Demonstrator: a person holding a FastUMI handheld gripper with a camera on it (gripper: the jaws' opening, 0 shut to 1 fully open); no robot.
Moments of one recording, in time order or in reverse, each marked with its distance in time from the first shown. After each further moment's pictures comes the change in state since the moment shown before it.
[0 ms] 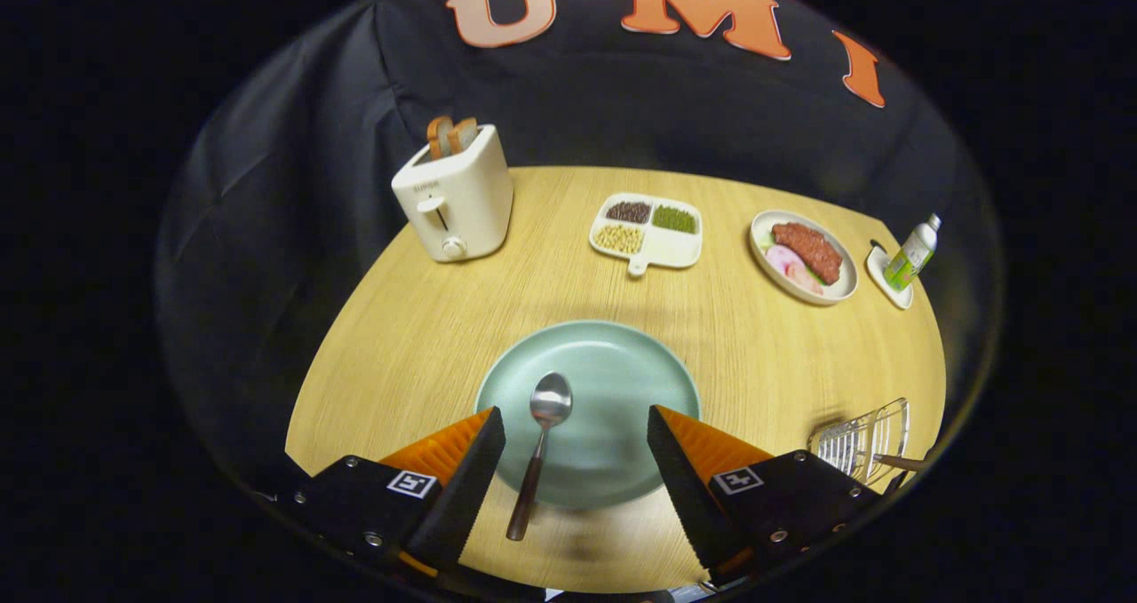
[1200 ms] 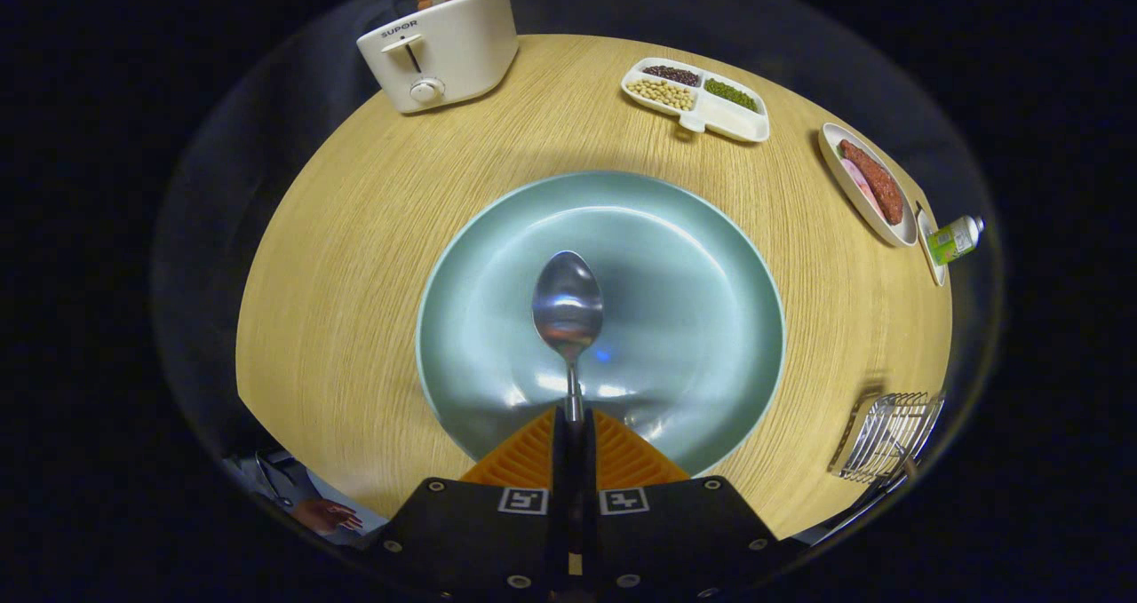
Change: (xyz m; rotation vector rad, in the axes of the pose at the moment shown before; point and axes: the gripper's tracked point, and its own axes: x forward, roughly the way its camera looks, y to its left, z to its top) arm 0.058 0.001 -0.069 -0.091 0.356 -0.042
